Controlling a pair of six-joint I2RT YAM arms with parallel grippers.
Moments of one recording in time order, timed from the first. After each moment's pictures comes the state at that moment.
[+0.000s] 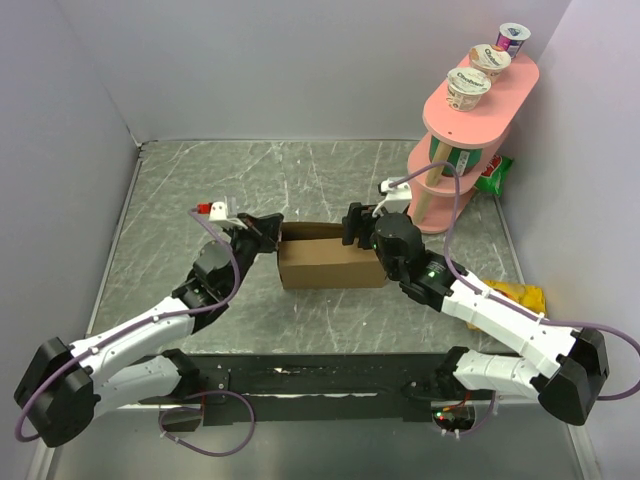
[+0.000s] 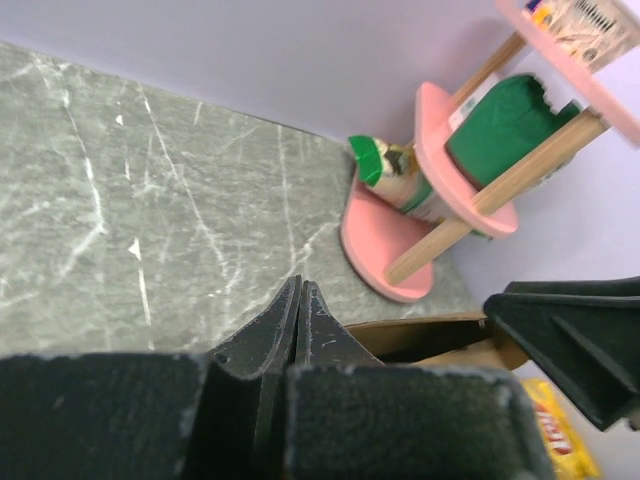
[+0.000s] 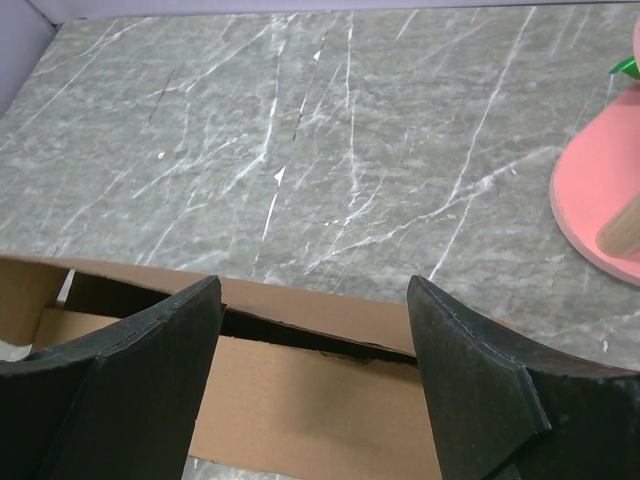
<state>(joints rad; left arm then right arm) -0.73 1.03 0.55 0.54 -0.34 -0.58 0.81 1.09 0.89 -0.11 0.53 0.37</state>
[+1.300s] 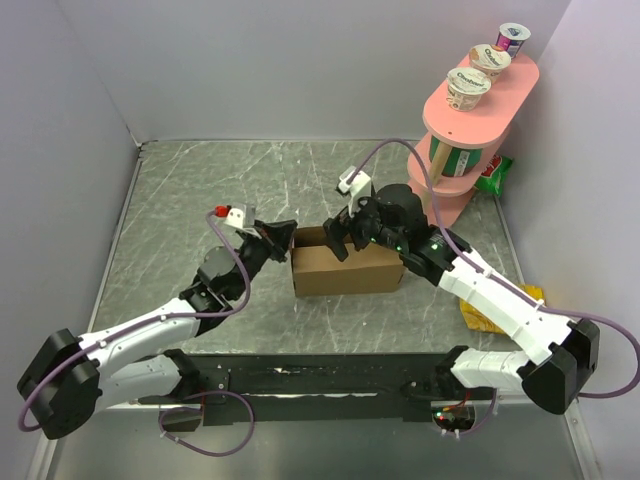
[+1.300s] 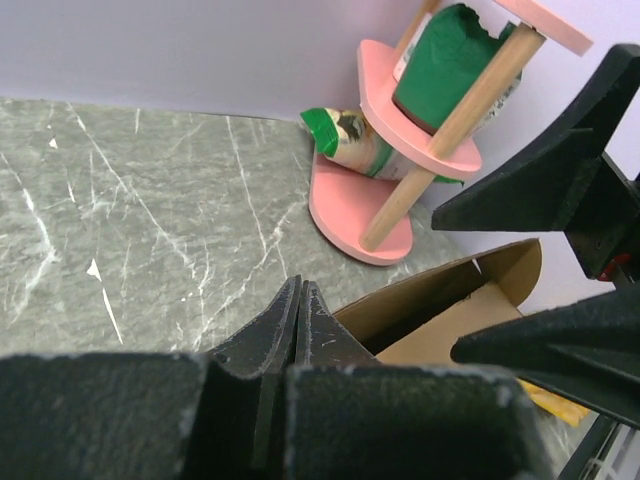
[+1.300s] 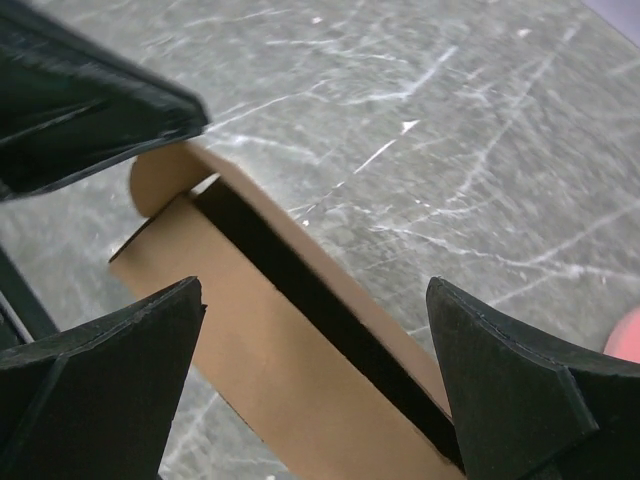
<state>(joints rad) -0.79 1.05 0.50 0.68 -0.23 -0.44 0.71 1.19 1.12 -0.34 -0.10 -0.07</state>
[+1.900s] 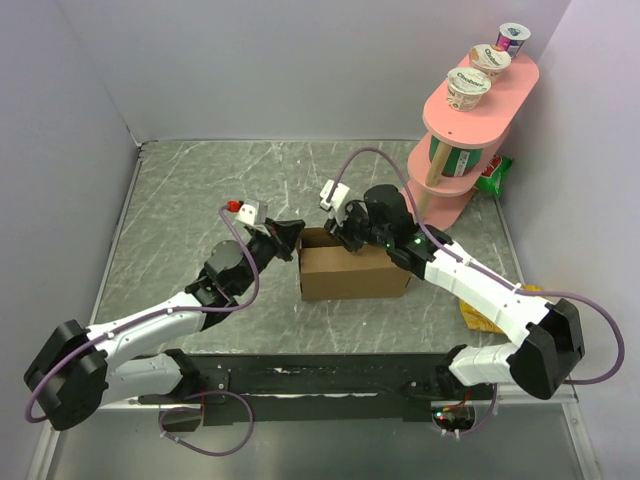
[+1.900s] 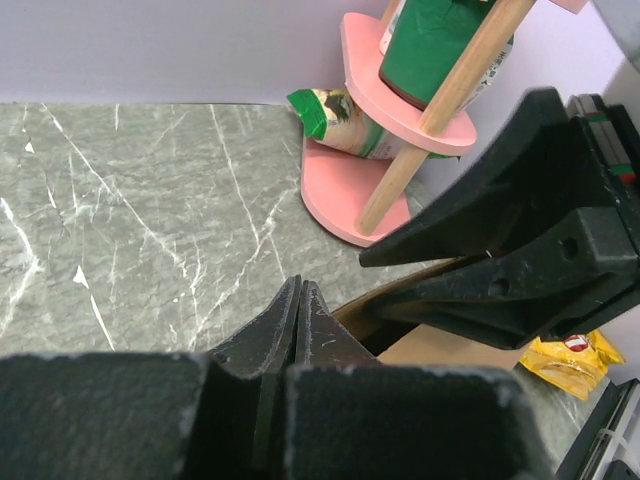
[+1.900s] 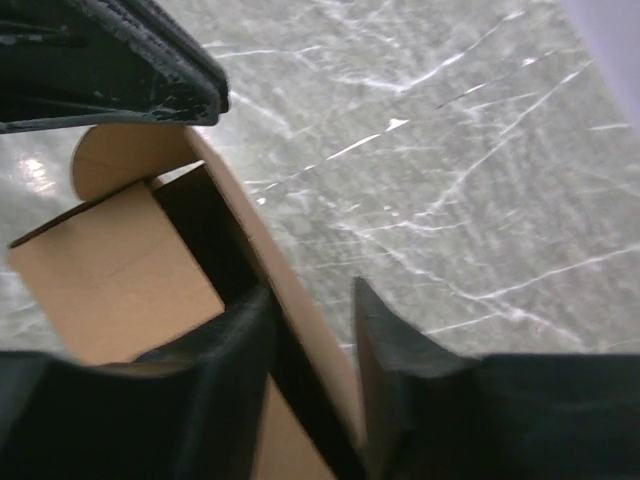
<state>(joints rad) -0.79 1.11 0.55 0.66 -0.16 -0.39 0.69 1.29 1.08 -0.28 -0.19 -0.37</state>
